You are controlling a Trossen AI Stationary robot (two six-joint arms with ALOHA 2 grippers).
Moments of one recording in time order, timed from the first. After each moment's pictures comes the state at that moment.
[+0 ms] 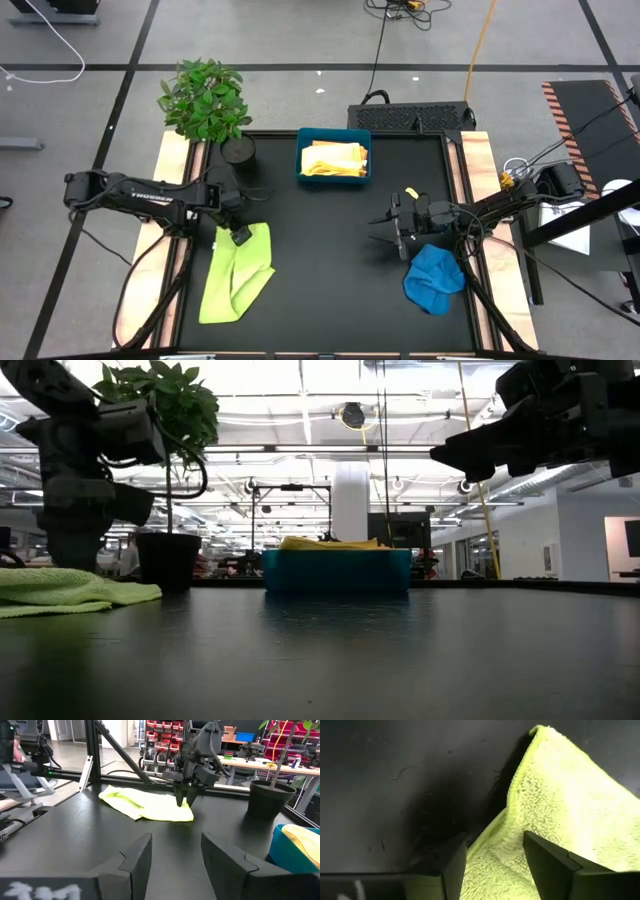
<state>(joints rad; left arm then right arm) 0.14 1.09 0.43 -0.62 0.16 -0.56 0.16 1.16 0.15 0.92 0.08 -0.07</state>
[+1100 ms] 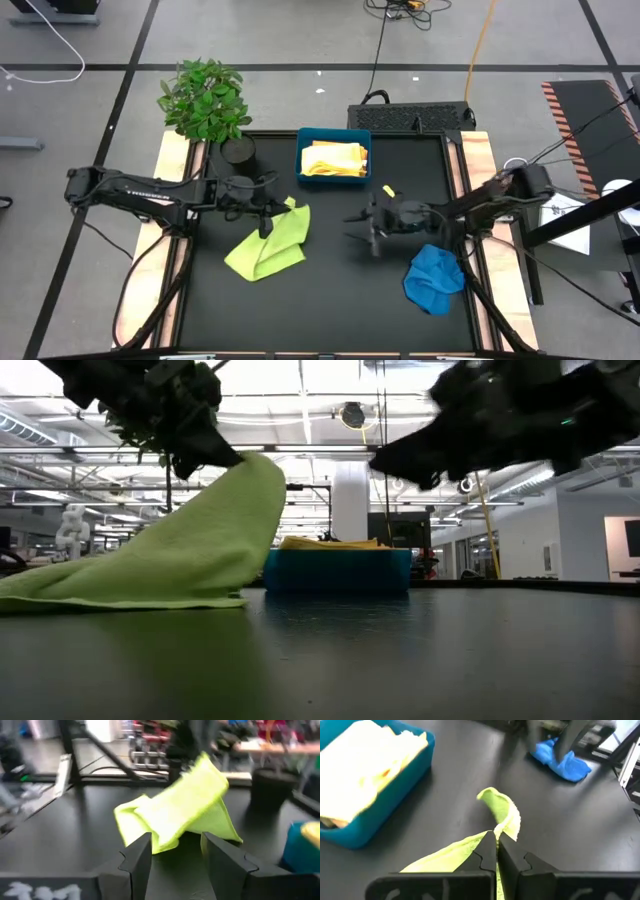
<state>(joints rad) 0.03 1.09 0.61 -0.04 -0.03 -0.29 0.10 1.50 0.39 0.97 0.07 0.01</state>
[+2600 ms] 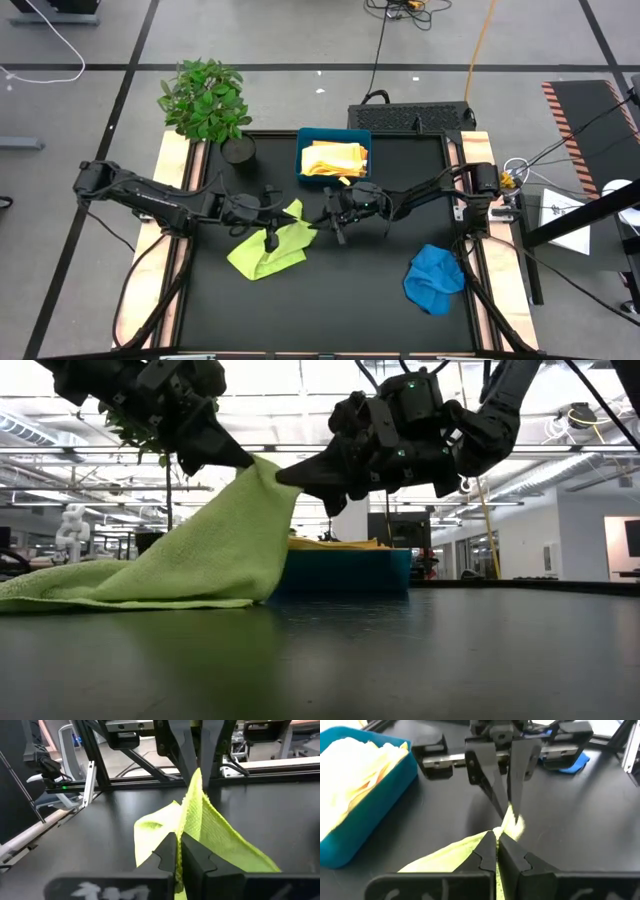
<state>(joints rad) -0.12 1.20 0.62 0.08 -0.18 -0.24 -0.08 1.88 0.81 0.90 -0.38 0.11</state>
